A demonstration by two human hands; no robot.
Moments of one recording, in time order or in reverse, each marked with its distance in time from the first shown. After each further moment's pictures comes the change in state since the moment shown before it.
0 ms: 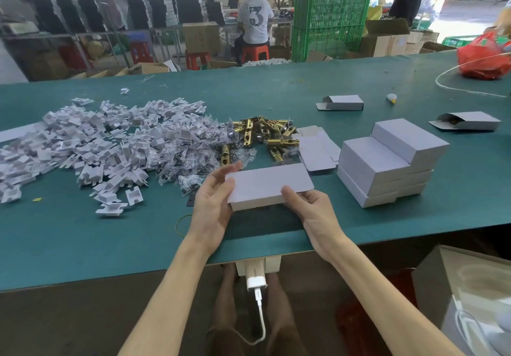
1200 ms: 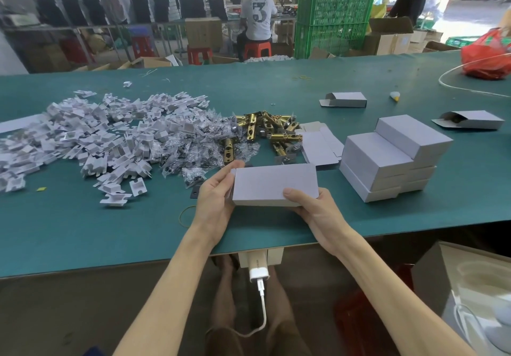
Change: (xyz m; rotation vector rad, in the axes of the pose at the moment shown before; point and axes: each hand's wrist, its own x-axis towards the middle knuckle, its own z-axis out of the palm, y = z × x) left_hand 0.003 -0.002 -0.004 0.030 0.038 -0.067; right_hand -0.006 -0.006 -0.003 0.116 -0.139 0.050
